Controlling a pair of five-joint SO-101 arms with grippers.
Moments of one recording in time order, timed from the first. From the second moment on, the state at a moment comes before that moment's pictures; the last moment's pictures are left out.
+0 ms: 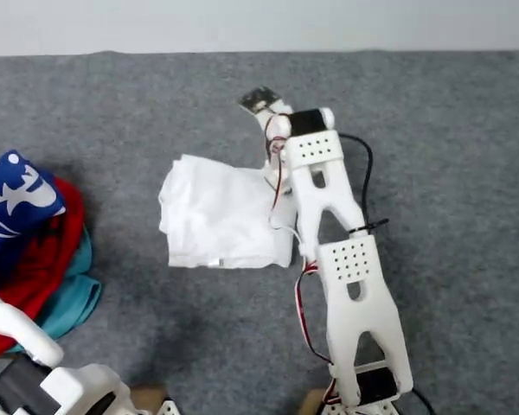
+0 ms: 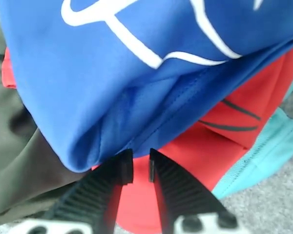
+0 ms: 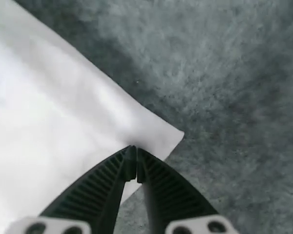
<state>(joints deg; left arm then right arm) -56.6 -7.3 21.7 74.4 -34.7 -17.6 68.2 -78.7 99.6 22.0</state>
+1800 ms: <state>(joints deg) -54.0 -7.3 21.7 74.4 -34.6 -31.6 61.6 -62.4 69.5 32.3</state>
